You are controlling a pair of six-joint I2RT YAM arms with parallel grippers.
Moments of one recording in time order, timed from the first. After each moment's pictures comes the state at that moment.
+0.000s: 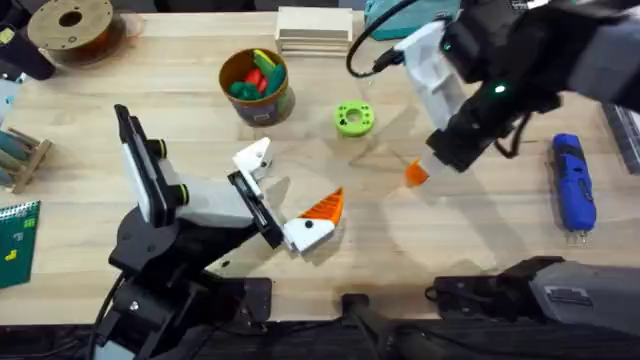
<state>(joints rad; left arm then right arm) -0.39 0.00 0.01 -0.06 0.58 -0.15 0.36 1.45 1.10 -1.20 -0.07 -0.34</state>
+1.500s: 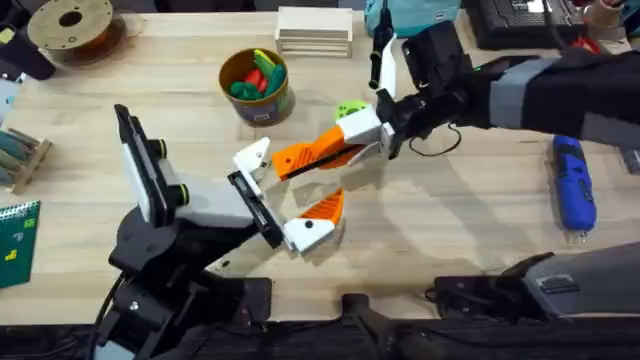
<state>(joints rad) -0.39 0.00 0.01 -0.06 0.58 -0.15 0.41 1.63 0.91 -0.33 -1.43 0.52</state>
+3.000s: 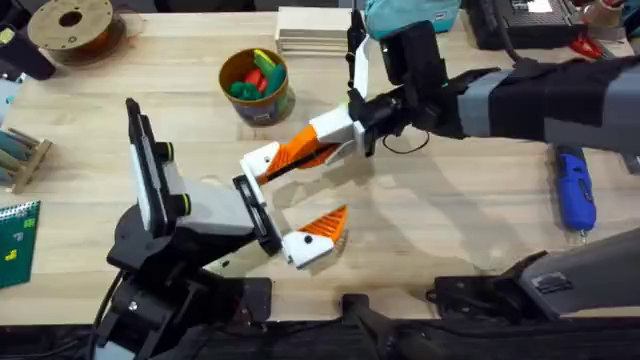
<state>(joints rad) -0.37 0.00 0.01 -0.07 0.74 -0.09 0.51 1.70 0.90 0.04 -1.37 0.81</state>
